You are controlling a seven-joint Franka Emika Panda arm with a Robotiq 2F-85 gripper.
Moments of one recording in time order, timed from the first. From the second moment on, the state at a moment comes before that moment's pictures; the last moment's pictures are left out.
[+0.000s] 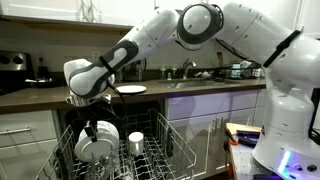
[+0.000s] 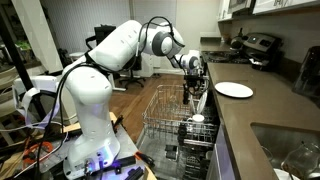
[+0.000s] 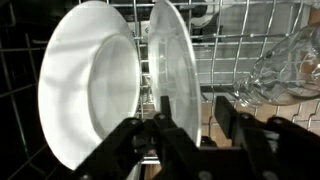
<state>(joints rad) 0.15 0.97 0.08 -1.24 -0.18 2.13 -0.39</state>
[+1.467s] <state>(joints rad) 0.04 0.80 0.18 -1.40 -0.12 2.17 -0.47</state>
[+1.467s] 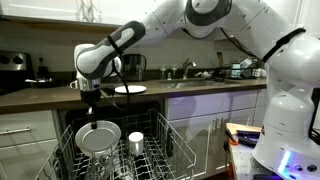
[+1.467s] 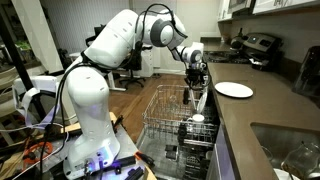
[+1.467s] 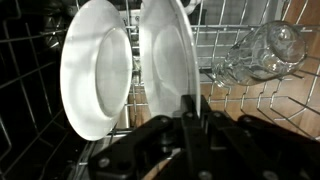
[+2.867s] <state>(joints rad) 0.14 0.42 0.16 -1.60 -0.19 1.97 -0.35</state>
